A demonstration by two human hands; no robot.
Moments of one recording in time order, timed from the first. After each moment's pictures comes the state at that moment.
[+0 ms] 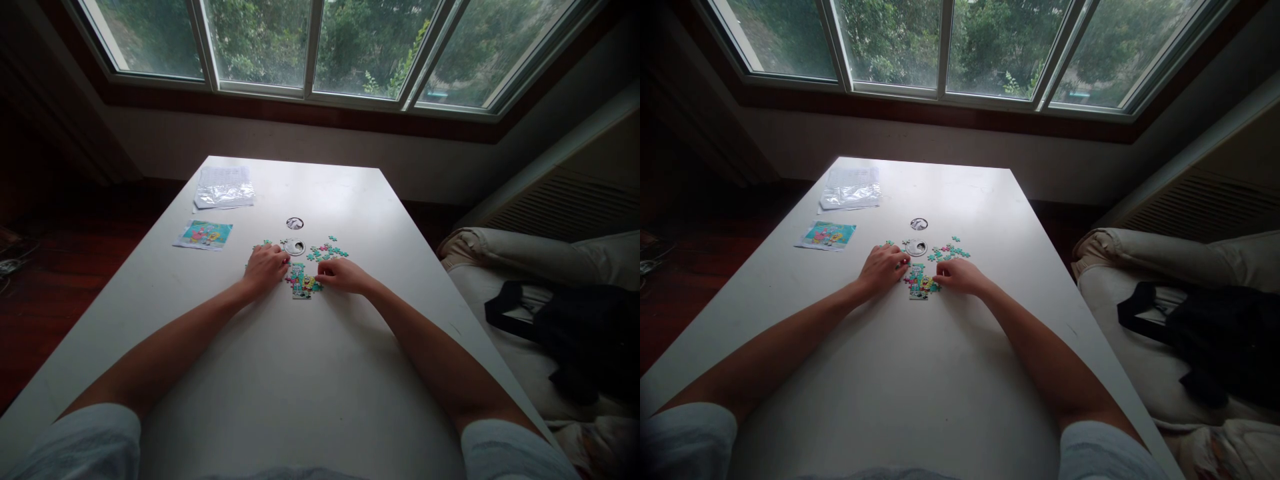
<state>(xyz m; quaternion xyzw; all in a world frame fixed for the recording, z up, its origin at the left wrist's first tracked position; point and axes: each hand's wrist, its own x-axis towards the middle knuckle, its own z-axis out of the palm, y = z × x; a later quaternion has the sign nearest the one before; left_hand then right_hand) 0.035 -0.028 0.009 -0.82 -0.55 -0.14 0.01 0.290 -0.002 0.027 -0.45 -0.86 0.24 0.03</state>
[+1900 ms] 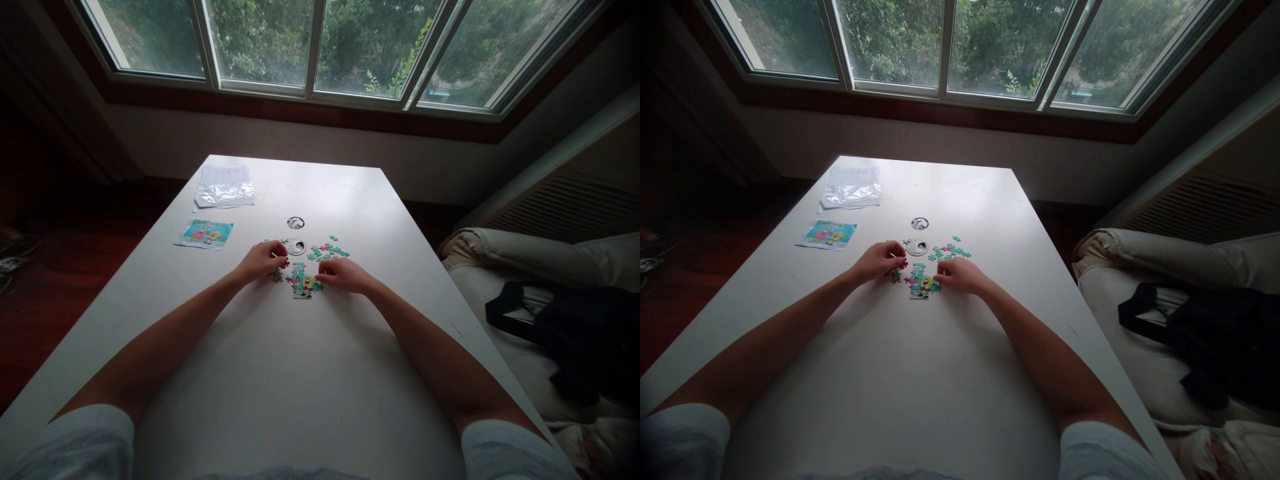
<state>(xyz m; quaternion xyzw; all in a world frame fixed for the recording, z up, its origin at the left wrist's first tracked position) 0.015 -0.012 0.009 -0.67 -0.52 -0.32 -0.43 0.291 -0.001 0.028 -0.45 -0.86 0.24 0.03</state>
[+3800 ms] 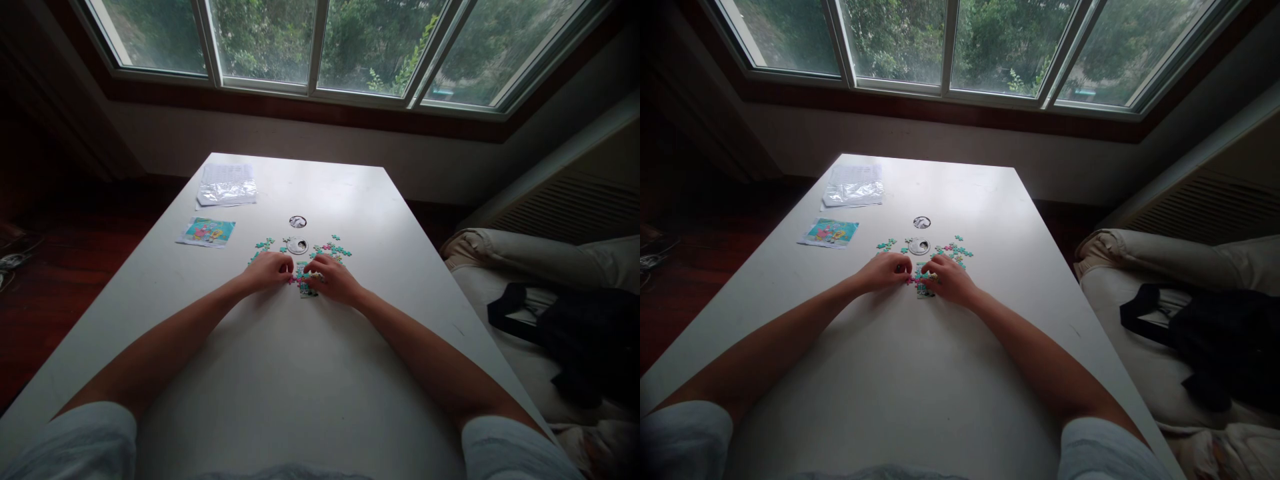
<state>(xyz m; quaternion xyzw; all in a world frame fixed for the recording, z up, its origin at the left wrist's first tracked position) 0.023 -0.029 0.023 -0.82 -0.51 -0.14 -0.22 0.268 -0.018 -0.001 -0.31 -0.91 0.16 0.23</state>
